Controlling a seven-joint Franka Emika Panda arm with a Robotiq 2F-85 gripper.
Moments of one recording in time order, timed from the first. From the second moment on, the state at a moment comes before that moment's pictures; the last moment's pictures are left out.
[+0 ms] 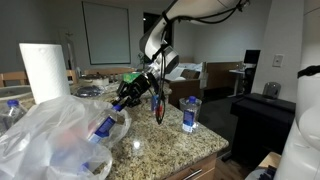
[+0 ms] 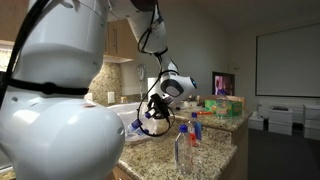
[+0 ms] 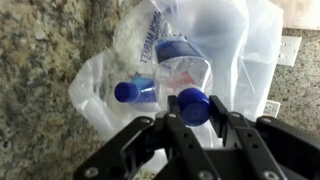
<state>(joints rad) 0.09 0.18 0.08 -2.17 1.19 2.06 -0.70</state>
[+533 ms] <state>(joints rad) 0.15 0.18 0.14 -2.19 1.48 2.33 -0.70</state>
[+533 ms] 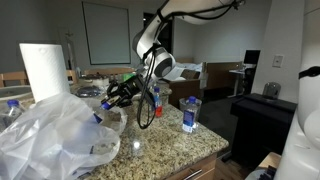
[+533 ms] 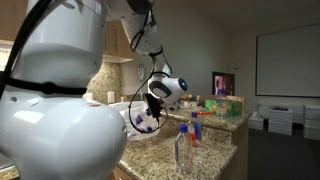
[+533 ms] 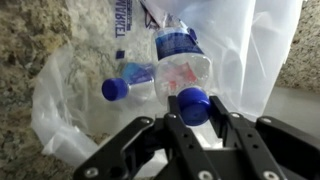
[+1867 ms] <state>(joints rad) 0.28 0.30 0.21 -2.22 1.61 2.49 -0.67</state>
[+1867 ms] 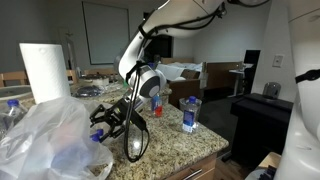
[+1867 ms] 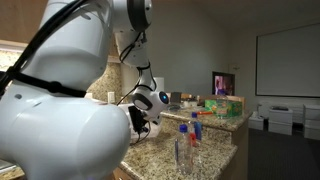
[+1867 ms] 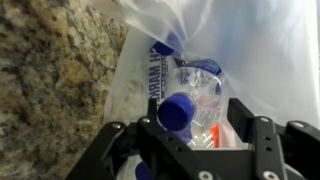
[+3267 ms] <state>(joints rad) 0.09 -0.02 0.03 -2.03 0.27 1.94 -0.39</state>
